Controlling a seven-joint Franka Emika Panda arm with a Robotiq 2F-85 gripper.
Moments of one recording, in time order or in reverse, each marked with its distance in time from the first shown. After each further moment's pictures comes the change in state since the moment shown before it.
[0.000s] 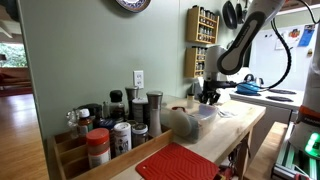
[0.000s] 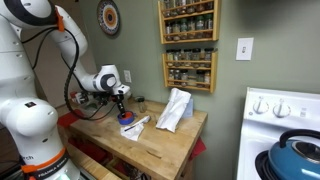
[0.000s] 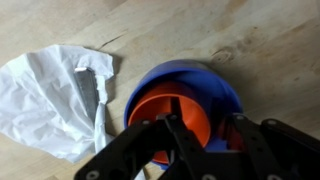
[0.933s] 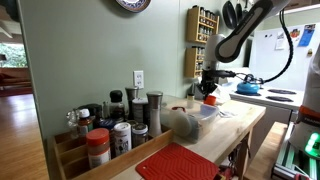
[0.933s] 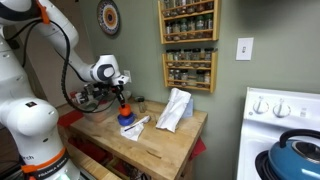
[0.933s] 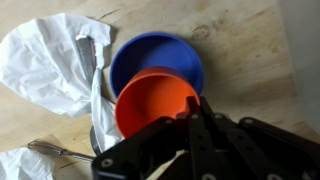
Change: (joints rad) arm 0.017 -0.148 -0.006 0.027 0.107 -0.129 -0.160
